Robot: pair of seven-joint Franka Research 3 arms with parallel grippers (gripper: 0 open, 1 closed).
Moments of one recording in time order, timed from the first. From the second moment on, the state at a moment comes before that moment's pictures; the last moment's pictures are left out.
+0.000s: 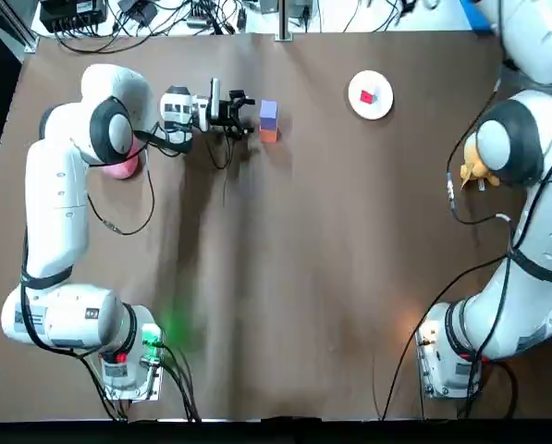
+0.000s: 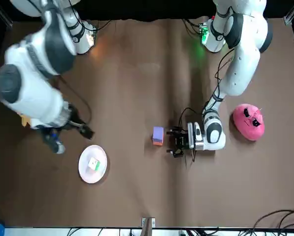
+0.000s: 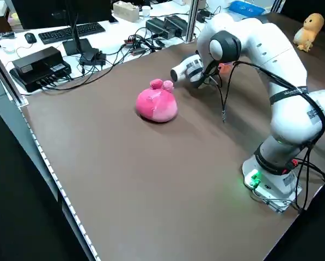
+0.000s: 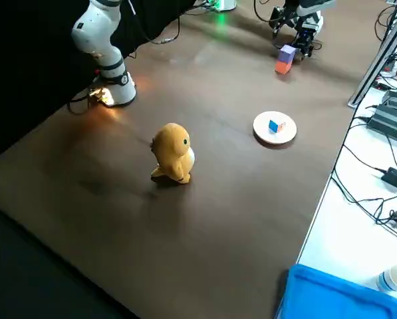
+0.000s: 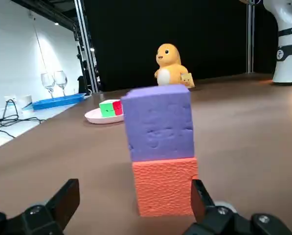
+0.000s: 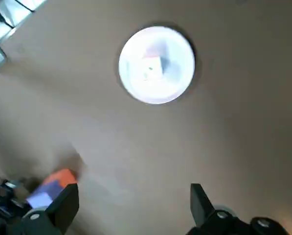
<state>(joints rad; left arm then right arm) -0.04 1.02 -0.23 -1.54 -1.52 1.92 2.70 0.25 0.50 -0.03 -1.03 0.15 1.47 0.72</state>
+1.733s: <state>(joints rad) 0.02 0.46 -0.23 -1.55 -0.82 1.85 0.99 -0.02 0.08 -0.02 -1.48 0.06 1.57 0.00</state>
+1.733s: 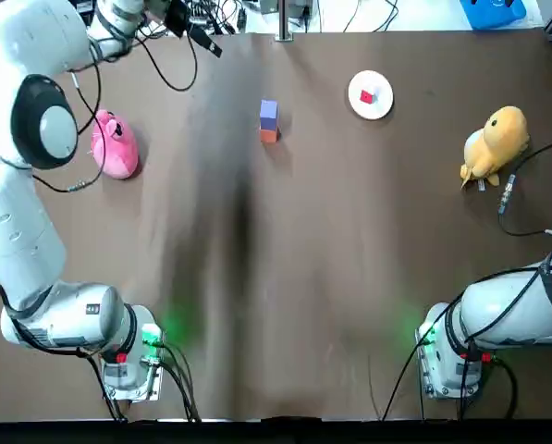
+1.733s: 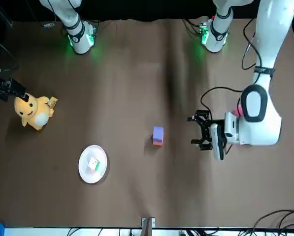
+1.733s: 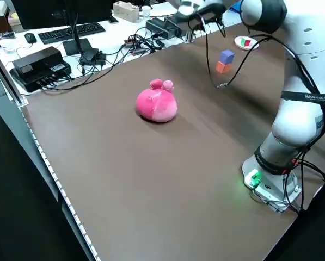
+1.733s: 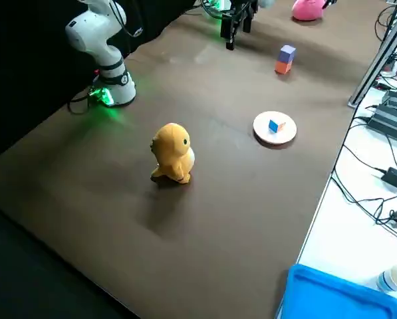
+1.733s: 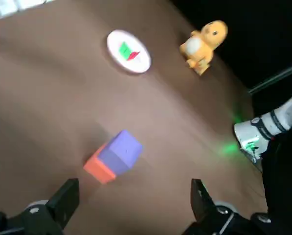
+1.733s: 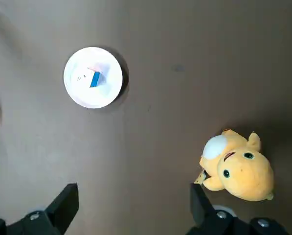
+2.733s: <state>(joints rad) 0.09 0.04 -0.23 -1.57 0.05 1.60 0.34 -0.04 0.08 -0.02 -1.47 0.00 1.50 0.00</state>
